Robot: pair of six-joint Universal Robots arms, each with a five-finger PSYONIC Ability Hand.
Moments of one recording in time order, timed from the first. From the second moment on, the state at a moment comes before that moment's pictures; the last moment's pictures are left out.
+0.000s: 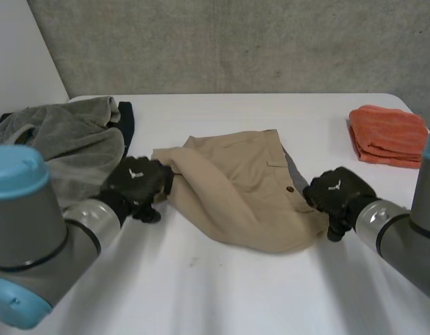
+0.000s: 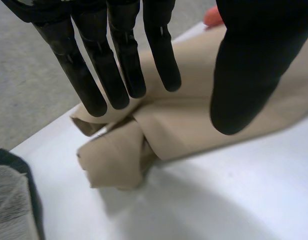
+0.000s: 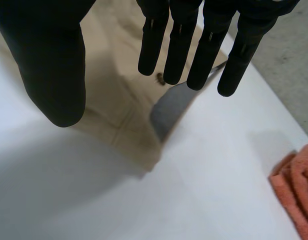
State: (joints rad) left arm 4.28 -1.85 -1.77 3.32 -1.38 3.46; right arm 1.89 -1.27 1.70 0.09 1.39 2.46; left_hand 0.71 0.71 0.71 0.72 0.54; right_hand 0.61 0.60 0.60 0.60 0.44
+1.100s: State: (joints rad) left arm 4.24 -2.21 -1.33 3.27 -1.33 3.54; right arm 1.90 -1.12 1.69 -0.24 1.39 2.45; left_hand 1.12 1.19 1.19 1.20 0.98; right_hand 1.07 1.18 1.18 1.20 1.00
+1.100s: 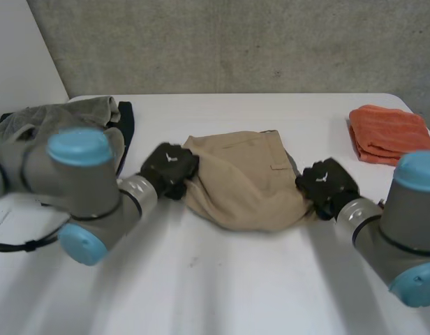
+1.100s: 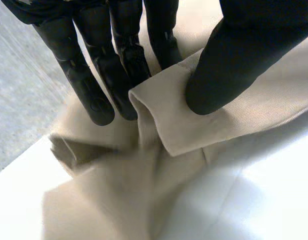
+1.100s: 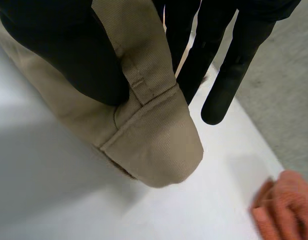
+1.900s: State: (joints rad) left arm 4.27 -2.11 -0.90 3.16 -1.44 3.52; right arm 1.95 -1.07 0.95 0.01 1.54 2.42; left_hand 1.12 1.20 1.19 1.20 0.98; right_hand 1.08 1.18 1.19 1.20 1.01
